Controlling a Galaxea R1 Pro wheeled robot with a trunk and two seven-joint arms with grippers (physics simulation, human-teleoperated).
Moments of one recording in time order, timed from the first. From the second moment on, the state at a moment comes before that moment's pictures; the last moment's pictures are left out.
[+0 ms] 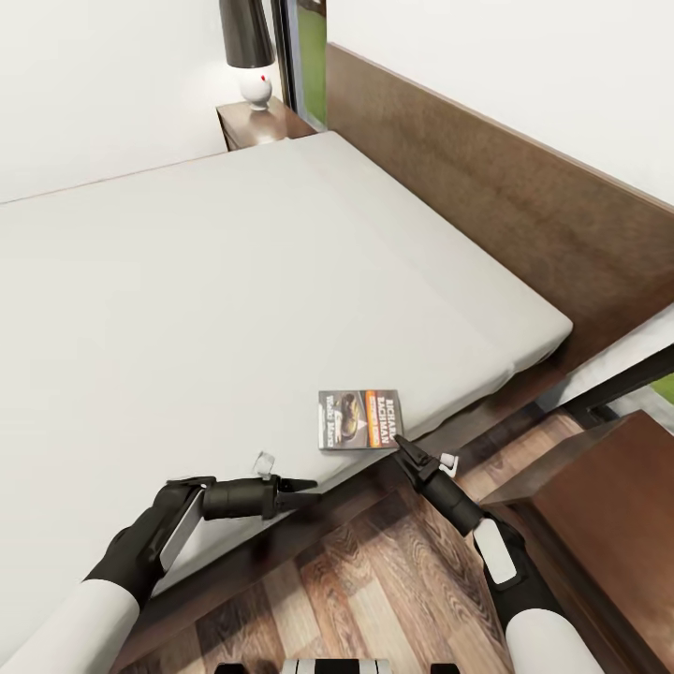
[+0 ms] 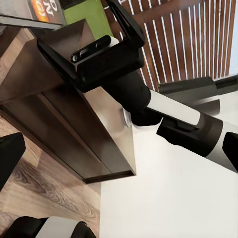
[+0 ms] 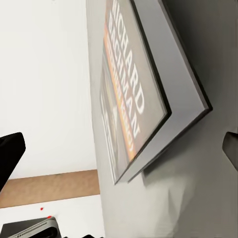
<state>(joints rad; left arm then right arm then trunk) -0.62 0.12 -0.20 -0.92 0.34 0.56 -1.30 -0.57 0.09 -0.38 -0.75 -0.57 0.55 1.00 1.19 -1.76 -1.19</state>
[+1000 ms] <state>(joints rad) -0.62 0.12 -0.20 -0.92 0.34 0.56 -1.29 -0.57 0.09 -0.38 -0.75 -0.57 0.55 1.00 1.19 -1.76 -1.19</state>
